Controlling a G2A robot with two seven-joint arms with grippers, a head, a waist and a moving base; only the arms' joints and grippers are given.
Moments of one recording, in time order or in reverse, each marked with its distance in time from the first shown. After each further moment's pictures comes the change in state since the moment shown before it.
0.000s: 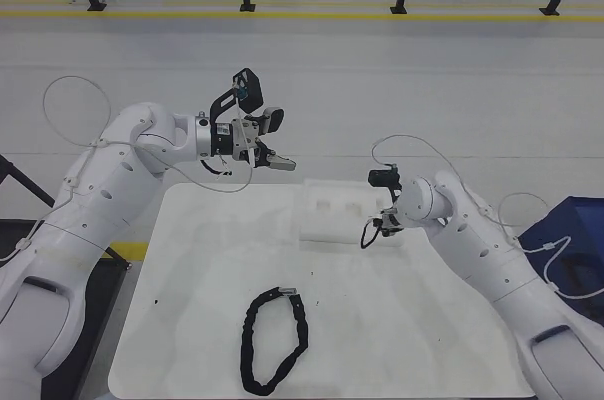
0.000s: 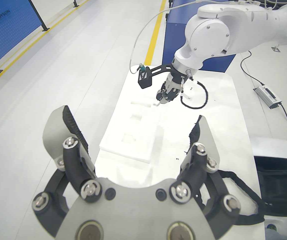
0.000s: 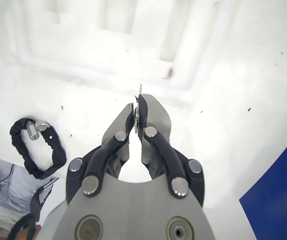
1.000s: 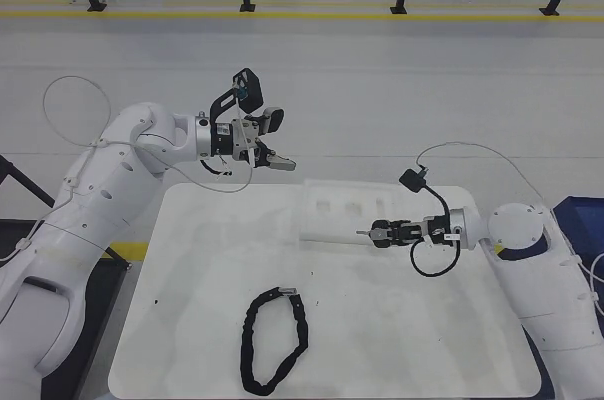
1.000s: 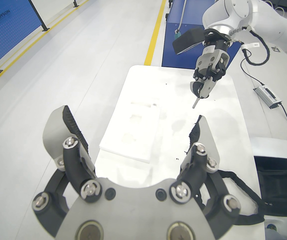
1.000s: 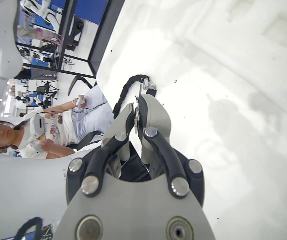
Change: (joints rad) left arm 0.000 0.000 0.000 0.000 0.000 0.000 0.000; right arm -0.342 0.133 0.490 -0.248 0.640 -0.529 0.082
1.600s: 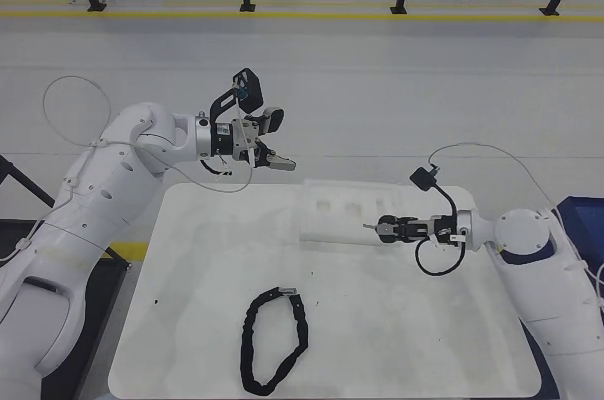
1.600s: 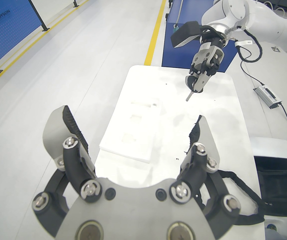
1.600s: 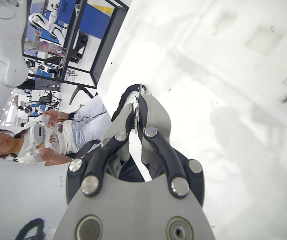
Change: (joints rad) left arm 0.000 0.000 0.000 0.000 0.000 0.000 0.000; right arm -0.024 0.017 0.004 -0.012 -0.068 -0.016 -0.078
